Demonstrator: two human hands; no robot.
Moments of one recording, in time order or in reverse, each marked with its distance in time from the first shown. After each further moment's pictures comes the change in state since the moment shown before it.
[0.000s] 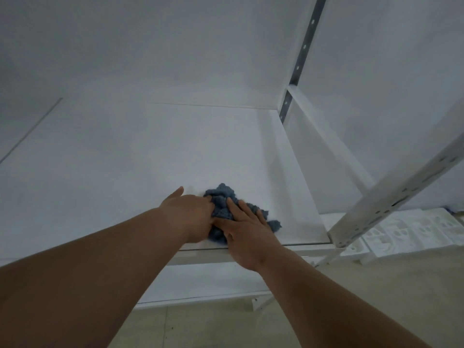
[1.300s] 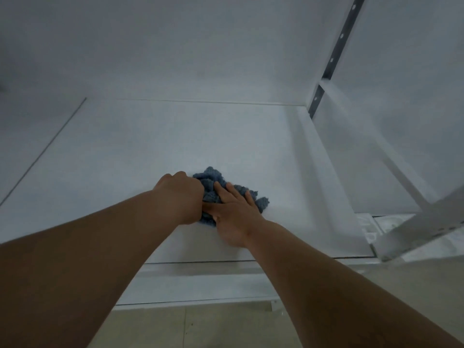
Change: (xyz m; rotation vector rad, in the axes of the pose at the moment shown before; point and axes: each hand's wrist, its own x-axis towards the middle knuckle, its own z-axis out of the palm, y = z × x) left_hand 0.012 -0.080 -0.006 0.121 0.122 -0.180; right_hand 0.088 -0.058 -0.004 -0.014 -0.089 -0.097
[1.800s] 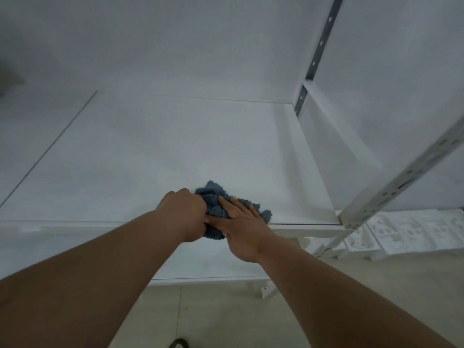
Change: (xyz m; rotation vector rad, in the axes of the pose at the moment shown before) left_hand -0.086 0.054 0.024 -0.133 0.076 0.022; right_hand -0.103 0.004 0.033 -0.039 0.000 -0.051
